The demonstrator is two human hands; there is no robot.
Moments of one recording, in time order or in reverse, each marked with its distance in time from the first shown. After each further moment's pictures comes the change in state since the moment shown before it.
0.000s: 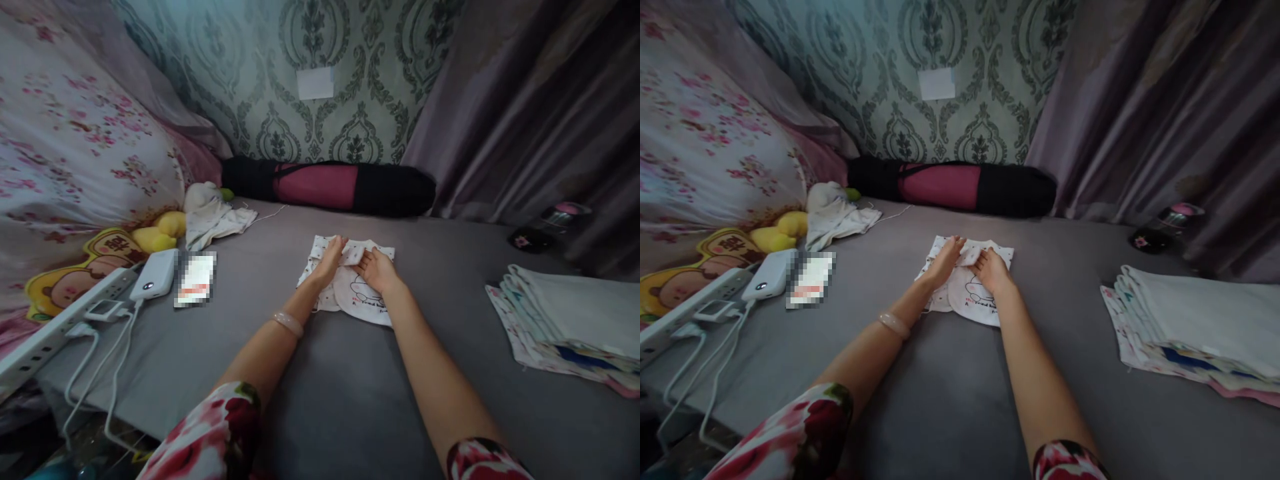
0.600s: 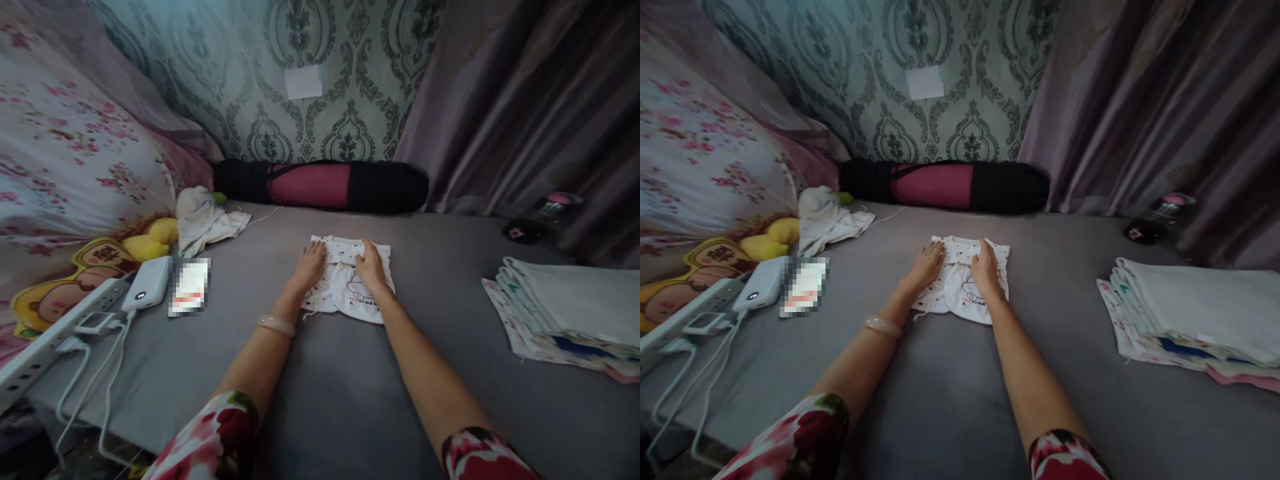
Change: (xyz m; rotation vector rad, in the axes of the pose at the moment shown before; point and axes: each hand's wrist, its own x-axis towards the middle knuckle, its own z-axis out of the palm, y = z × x) left_hand -0.008 0.004 -0.049 1.505 -0.062 0.246; right_hand 0.014 0.028 -0.002 -0.795 0.418 -0.503
